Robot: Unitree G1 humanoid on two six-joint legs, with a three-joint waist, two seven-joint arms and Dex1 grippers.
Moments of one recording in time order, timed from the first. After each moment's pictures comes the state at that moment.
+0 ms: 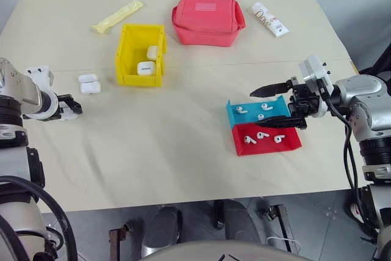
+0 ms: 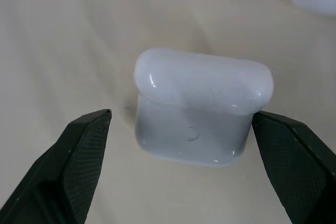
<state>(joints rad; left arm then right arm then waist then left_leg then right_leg) -1.04 0.90 -0.02 0.77 -0.40 1.45 -0.06 -0.68 -0.82 0.11 0.27 0.53 0.35 1.54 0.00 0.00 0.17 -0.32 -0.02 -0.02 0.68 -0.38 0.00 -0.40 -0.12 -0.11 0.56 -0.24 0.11</state>
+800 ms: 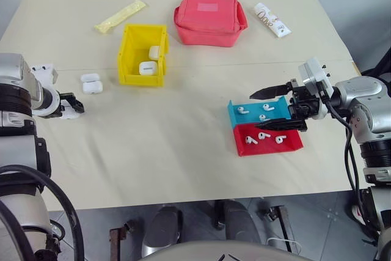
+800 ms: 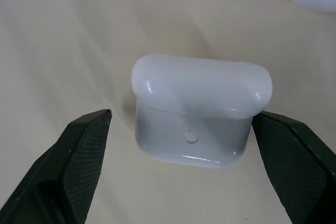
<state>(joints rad) -1.13 0.85 -0.09 0.90 -0.15 1.42 -0.29 -0.66 -0.82 0.11 0.24 0.53 0.35 1.54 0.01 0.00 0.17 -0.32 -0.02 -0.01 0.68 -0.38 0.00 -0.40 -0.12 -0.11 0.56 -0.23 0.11</state>
